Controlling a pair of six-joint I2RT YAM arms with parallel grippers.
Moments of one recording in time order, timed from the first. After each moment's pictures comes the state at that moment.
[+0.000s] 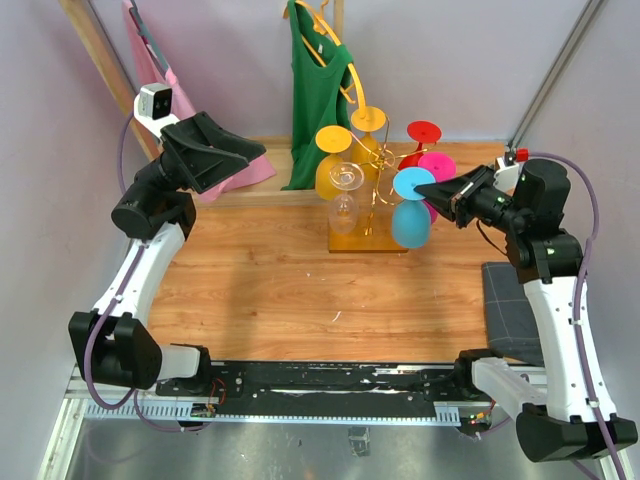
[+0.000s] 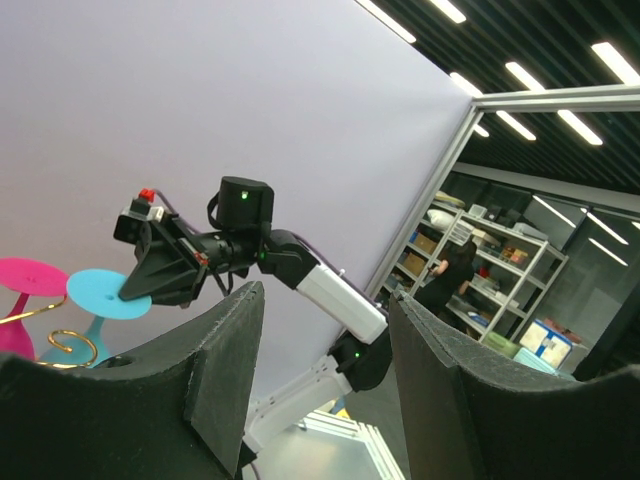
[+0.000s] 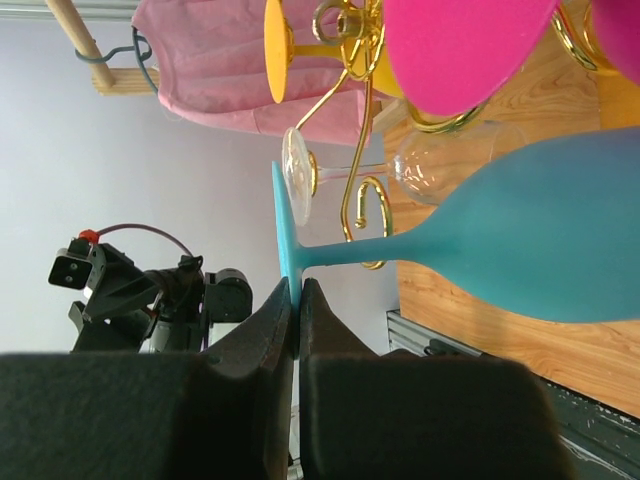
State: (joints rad) left arm -0.10 1.30 1.17 1.52 0.92 -1.92; right arm 0.07 0.97 1.26 -0.58 -0.62 1.24
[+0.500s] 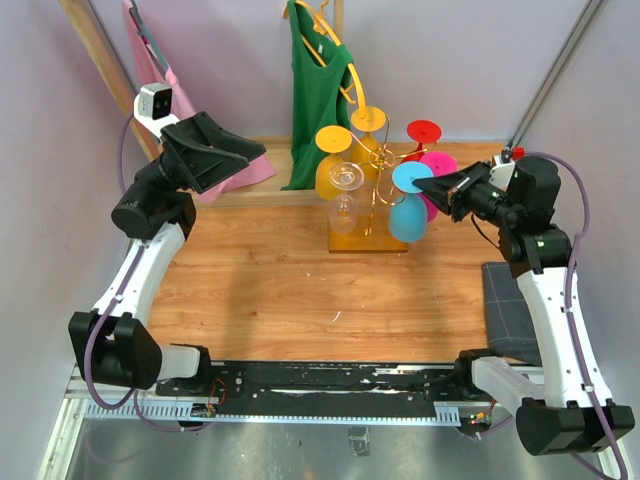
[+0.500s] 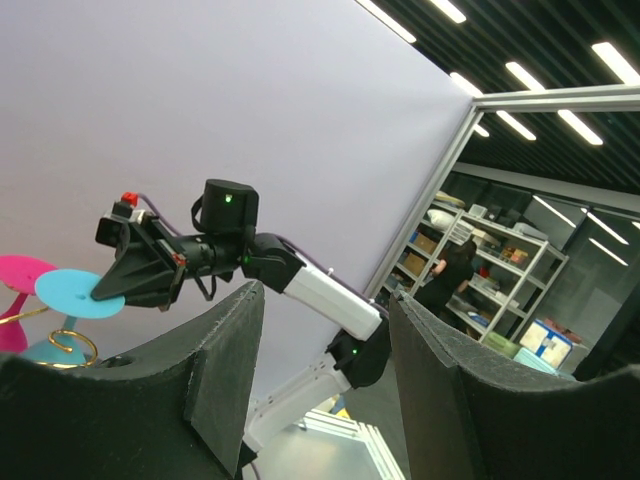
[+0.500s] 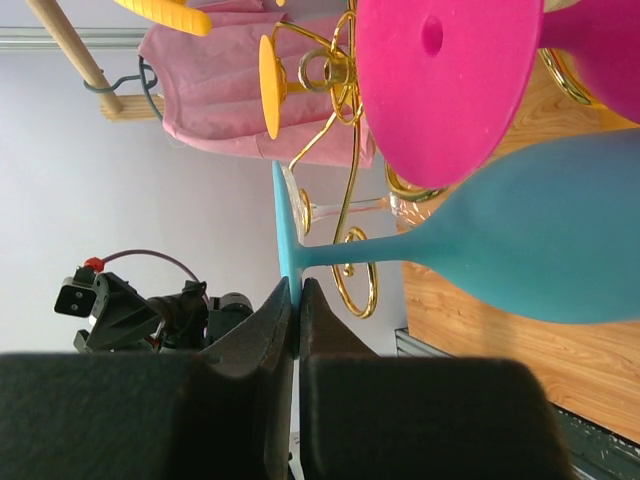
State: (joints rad) left arm -0.10 1.30 1.17 1.52 0.92 -1.92; right arm 0.07 0.99 1.20 -0.48 -0.59 1.29
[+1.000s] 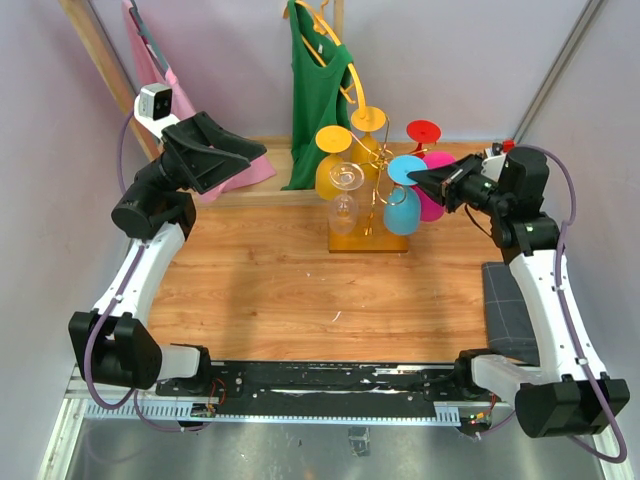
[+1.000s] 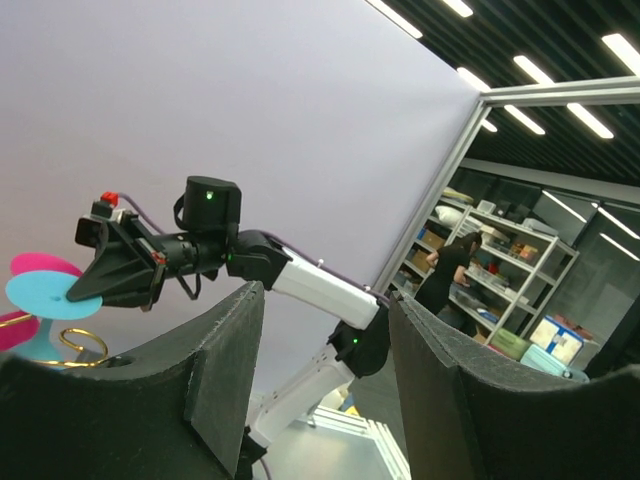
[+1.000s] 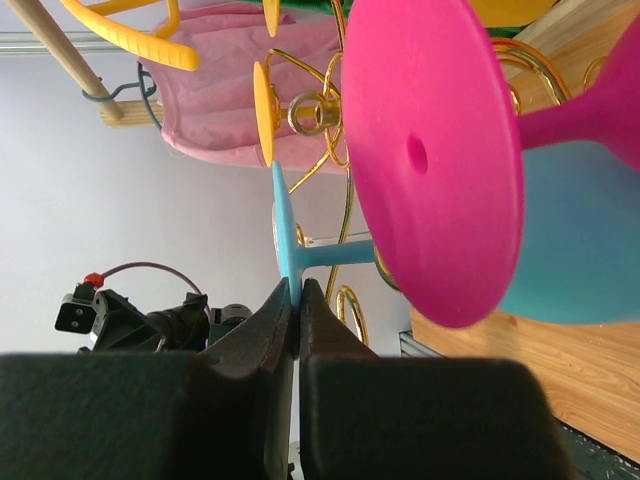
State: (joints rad) left arm -0.10 1.30 1.17 1.51 0.93 -1.89; right arm 0.07 1.08 1.19 -0.38 -0.62 1.30
